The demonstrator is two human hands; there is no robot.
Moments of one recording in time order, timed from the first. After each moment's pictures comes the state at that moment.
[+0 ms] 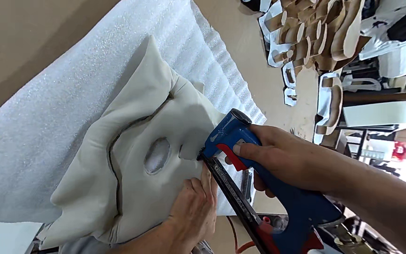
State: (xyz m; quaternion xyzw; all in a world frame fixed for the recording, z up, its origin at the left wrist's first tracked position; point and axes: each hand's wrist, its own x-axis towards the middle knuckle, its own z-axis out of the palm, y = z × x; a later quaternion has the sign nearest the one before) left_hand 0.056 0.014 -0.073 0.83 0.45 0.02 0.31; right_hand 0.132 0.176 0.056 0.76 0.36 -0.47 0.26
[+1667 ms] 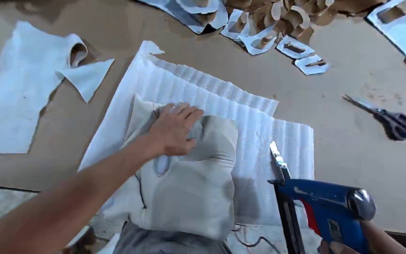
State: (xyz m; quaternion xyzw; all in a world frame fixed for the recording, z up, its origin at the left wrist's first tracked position) left_hand 0.002 0.175 -0.057 0.90 0.39 0.01 0.22; right_hand 0.318 -0.084 0.043 0.76 0.40 -0.44 -0.26
